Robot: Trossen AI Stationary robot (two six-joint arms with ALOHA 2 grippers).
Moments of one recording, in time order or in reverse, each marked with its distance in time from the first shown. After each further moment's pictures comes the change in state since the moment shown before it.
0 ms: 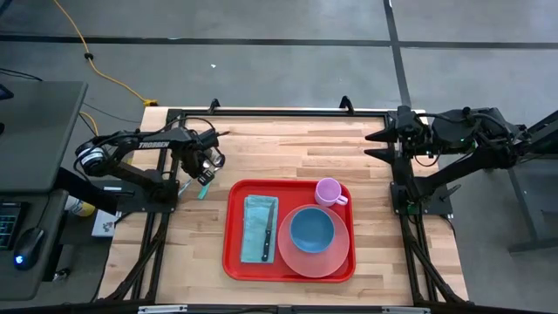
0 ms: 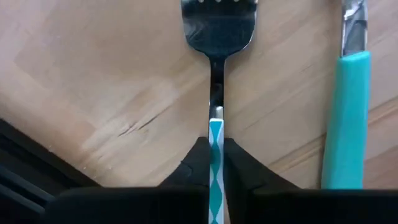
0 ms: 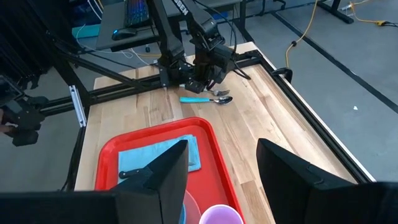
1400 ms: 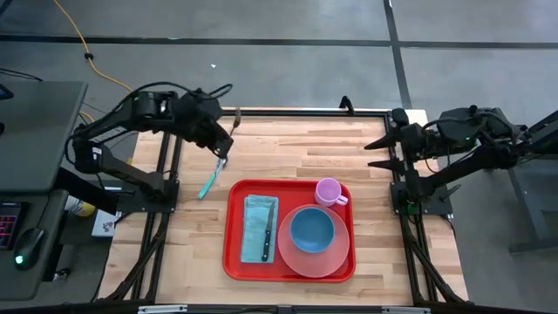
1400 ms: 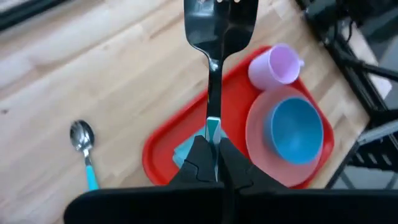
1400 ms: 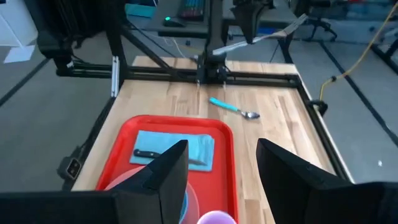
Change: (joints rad) left arm -0.473 -0.086 1.179 -0.481 -0.006 -0.530; right arm 0.000 -0.006 0.000 0.038 -0.177 -0.274
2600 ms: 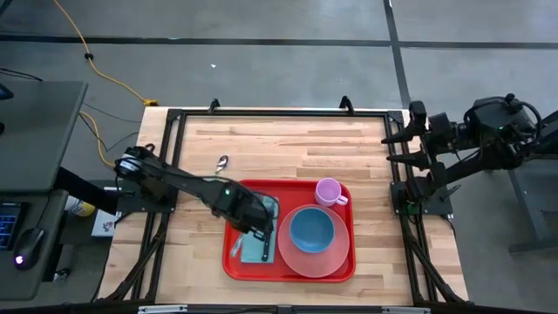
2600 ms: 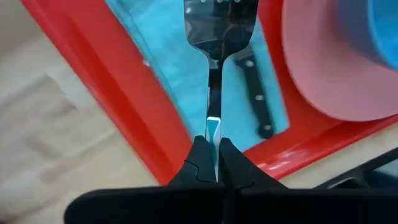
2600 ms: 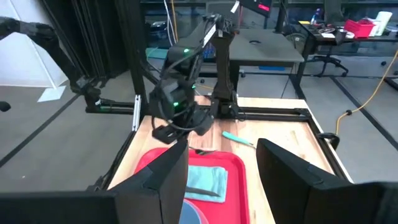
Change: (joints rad) left arm -0.541 0.443 -0.192 0.187 0.041 -0.682; right arm 0.000 -0.094 0.000 0.077 -0.056 -0.003
